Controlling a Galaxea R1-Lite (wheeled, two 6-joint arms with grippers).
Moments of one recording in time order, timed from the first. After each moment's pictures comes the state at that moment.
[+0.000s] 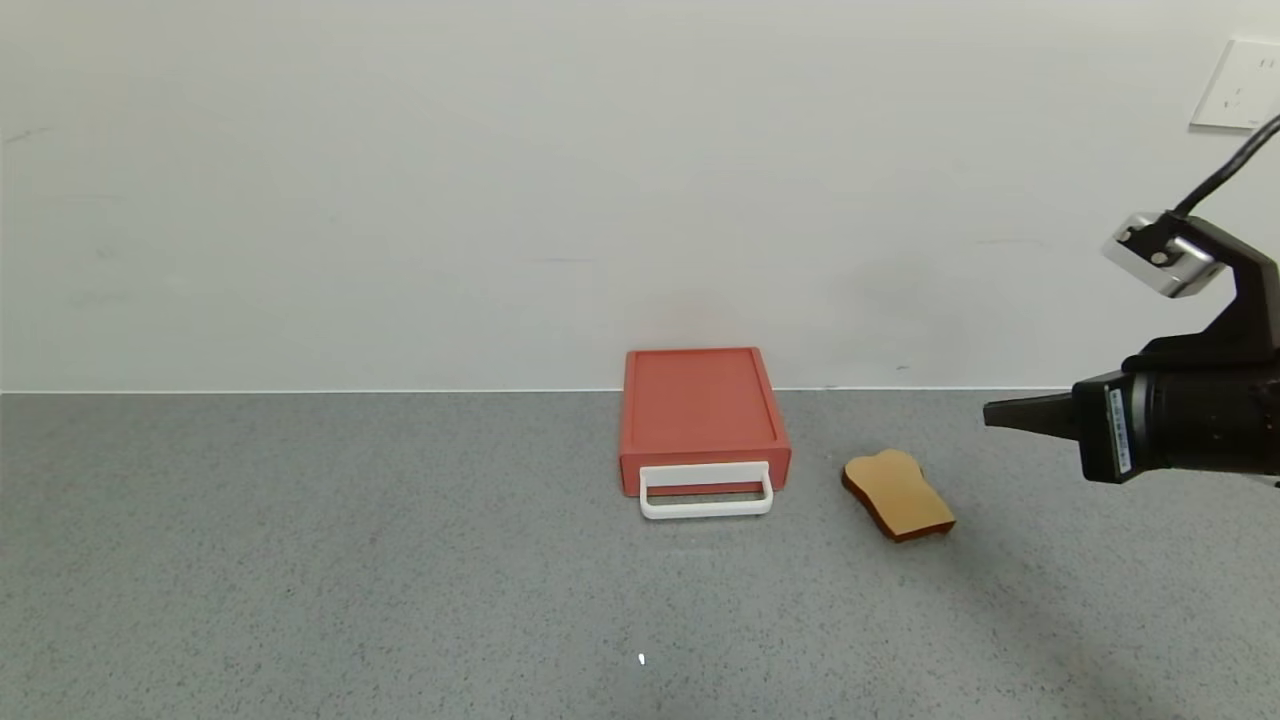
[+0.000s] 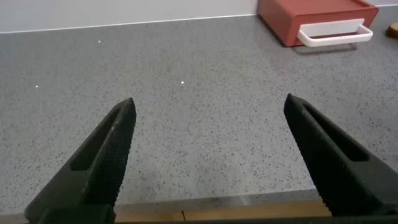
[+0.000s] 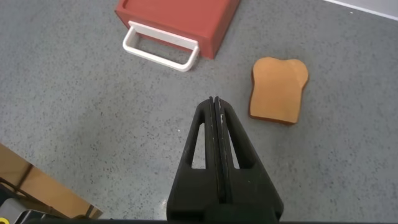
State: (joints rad) left arm 0.00 0.00 0.00 0.00 -0.03 0.01; right arm 0.33 1.45 -1.11 0.18 0.18 0.04
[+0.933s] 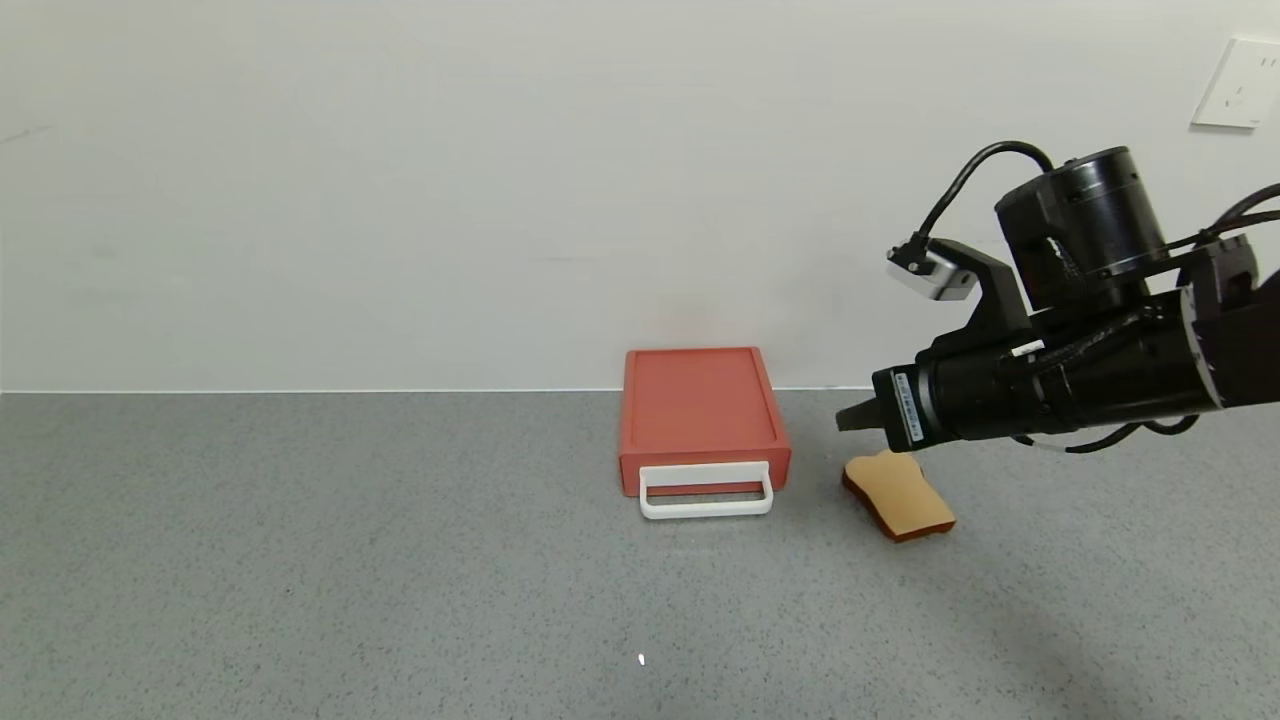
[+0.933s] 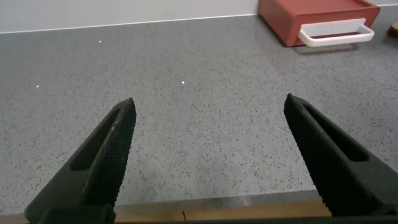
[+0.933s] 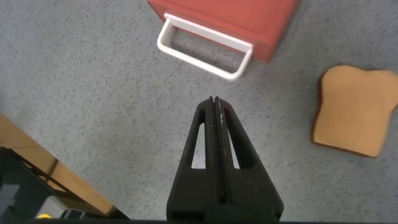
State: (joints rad) left arm 0.00 0.00 0.00 0.00 -0.02 0.02; right arm 0.49 1.77 -1.43 0.33 0.17 0.17
